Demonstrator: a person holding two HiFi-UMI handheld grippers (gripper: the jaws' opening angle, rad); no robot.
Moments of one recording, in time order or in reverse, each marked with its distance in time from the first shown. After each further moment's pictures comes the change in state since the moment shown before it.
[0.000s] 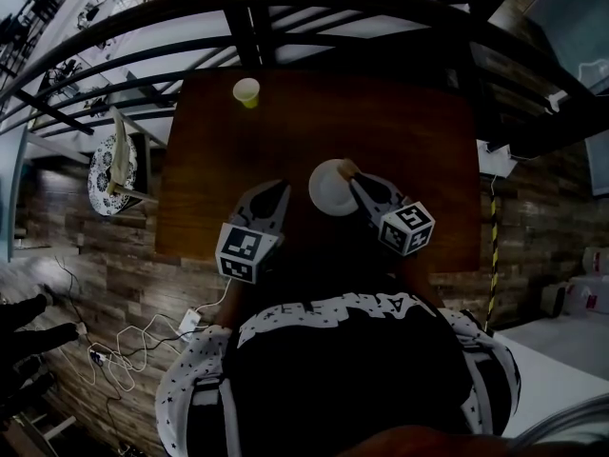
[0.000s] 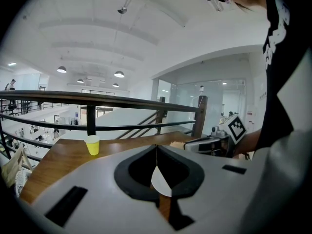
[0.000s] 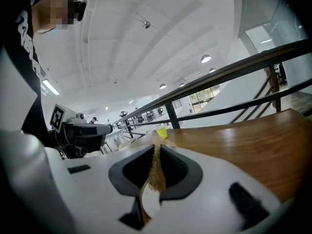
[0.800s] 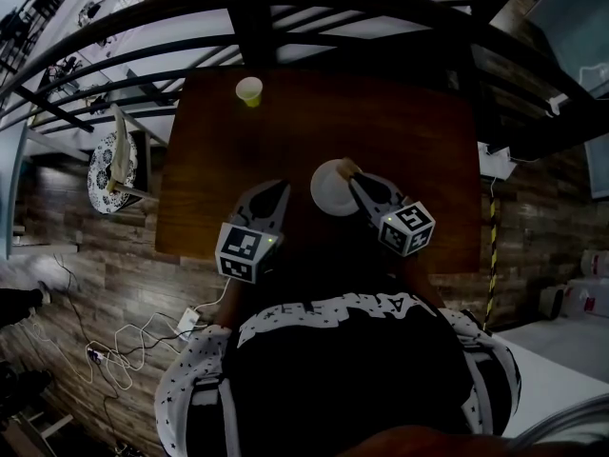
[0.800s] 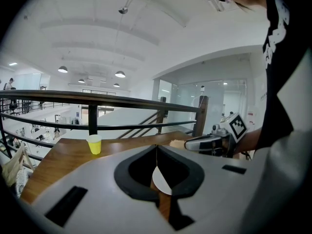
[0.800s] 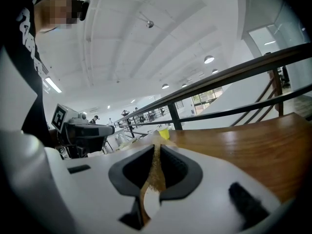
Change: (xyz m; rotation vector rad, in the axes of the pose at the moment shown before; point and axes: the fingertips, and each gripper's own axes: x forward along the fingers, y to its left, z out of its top) left arm -0.002 0.006 -0.003 -0.007 0.000 0.009; right arm 0.005 0.007 0.005 -0.029 0.001 0.016
